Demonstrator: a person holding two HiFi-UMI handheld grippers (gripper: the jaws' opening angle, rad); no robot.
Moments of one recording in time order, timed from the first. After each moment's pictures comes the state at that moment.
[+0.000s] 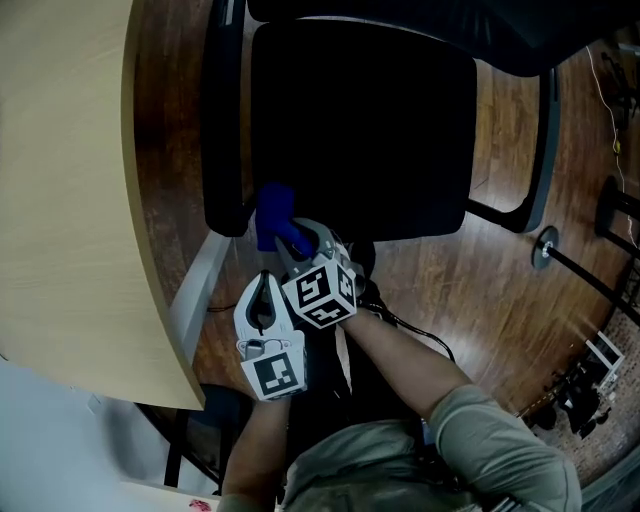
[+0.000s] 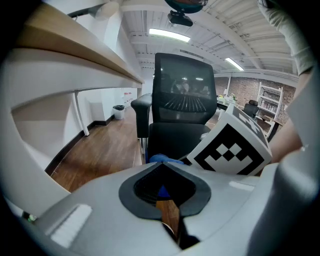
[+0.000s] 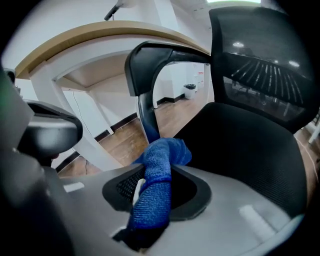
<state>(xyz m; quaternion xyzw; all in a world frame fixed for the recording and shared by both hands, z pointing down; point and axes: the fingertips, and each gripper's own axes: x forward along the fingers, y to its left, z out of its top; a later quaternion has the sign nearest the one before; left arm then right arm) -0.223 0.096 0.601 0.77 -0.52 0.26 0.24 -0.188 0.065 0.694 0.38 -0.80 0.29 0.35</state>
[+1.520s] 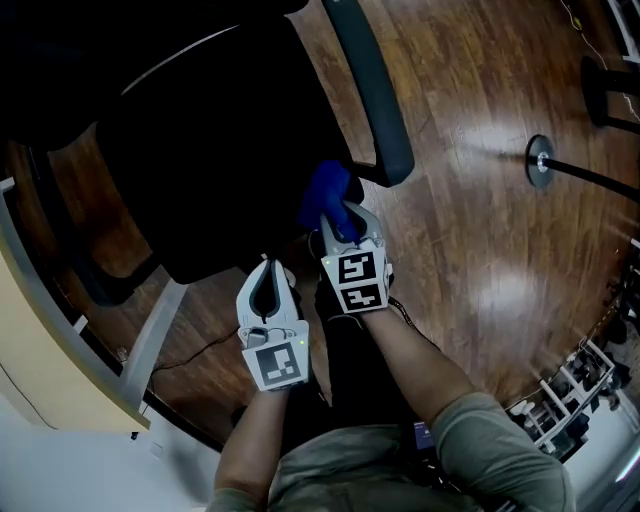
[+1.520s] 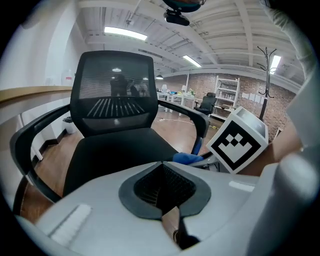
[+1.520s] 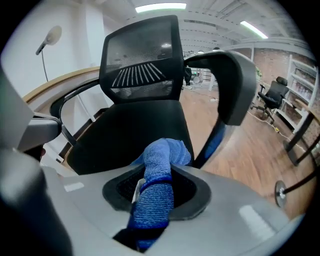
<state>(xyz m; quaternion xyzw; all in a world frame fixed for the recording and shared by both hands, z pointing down) 0.048 0.138 0.580 0.88 -0.34 0.29 0.17 0.164 0.157 0.675 0.65 -0.60 0.38 0.28</state>
